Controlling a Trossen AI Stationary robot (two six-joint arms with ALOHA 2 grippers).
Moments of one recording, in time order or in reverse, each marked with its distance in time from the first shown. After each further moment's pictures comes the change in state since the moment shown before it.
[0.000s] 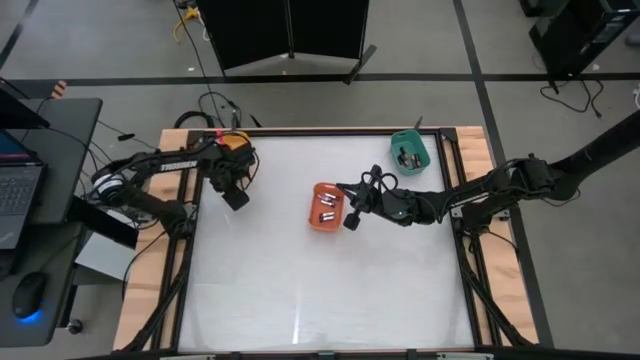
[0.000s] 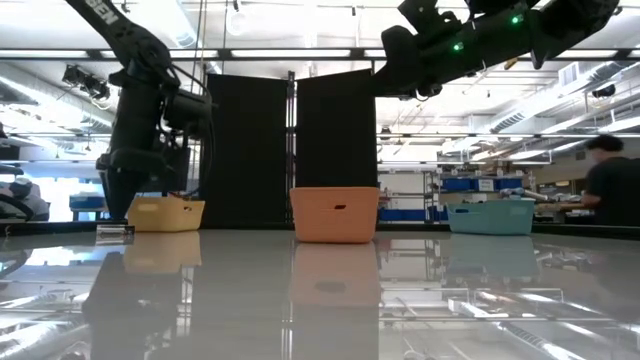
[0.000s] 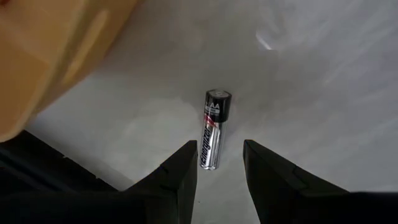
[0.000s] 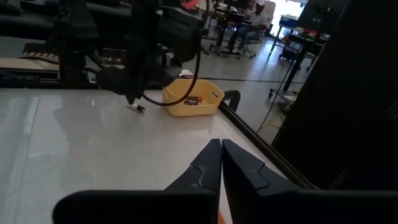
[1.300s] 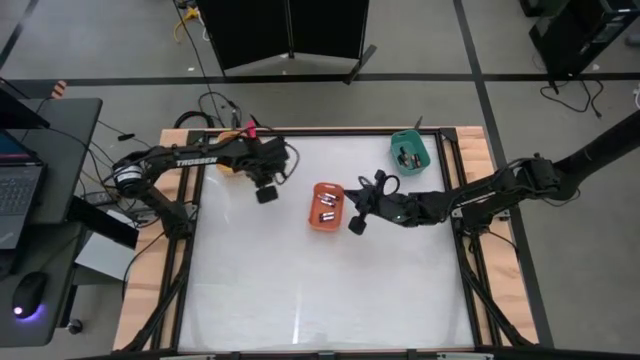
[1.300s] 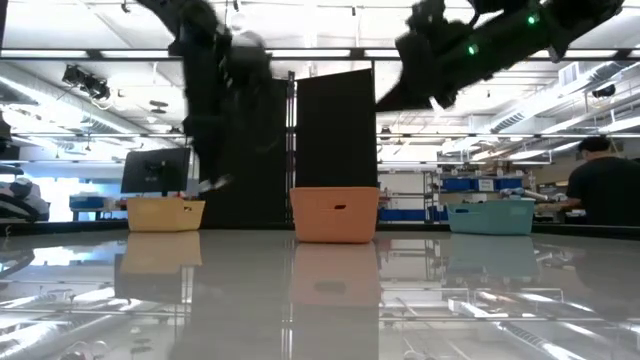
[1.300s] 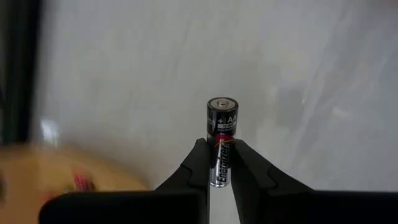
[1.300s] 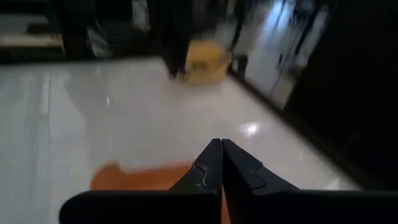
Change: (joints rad) left arm -0.237 0.165 0.371 0.060 -0.085 0.207; right arm 0.019 -0.056 0.001 -0.252 0.002 0.203
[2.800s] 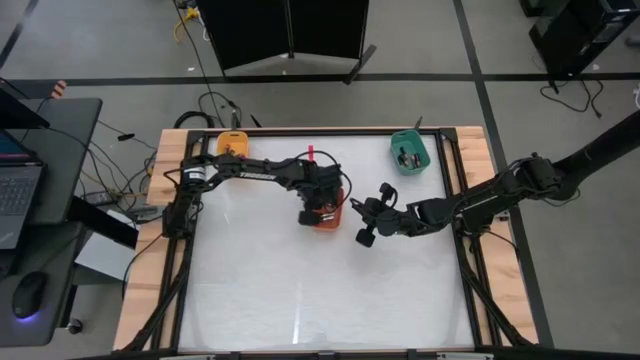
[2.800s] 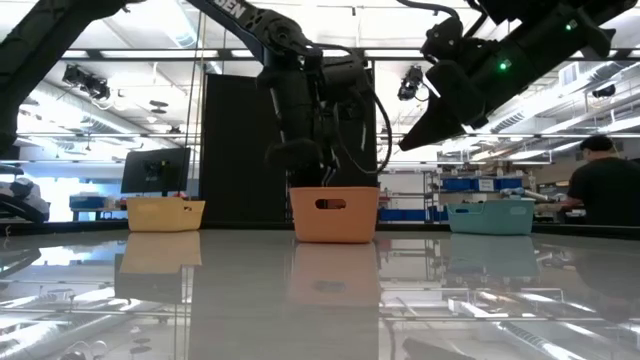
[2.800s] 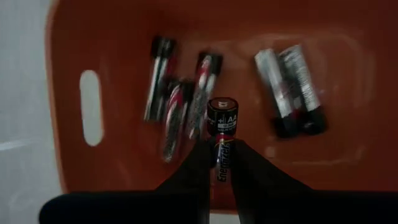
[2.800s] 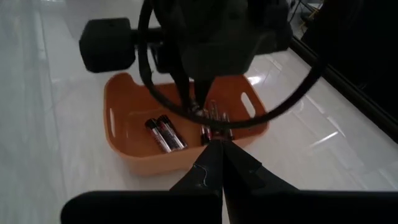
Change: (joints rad) left arm -0.222 0.505 0.424 0.177 0.148 0.262; right arm 0.099 0.000 -0.001 -0.312 0.028 0.203
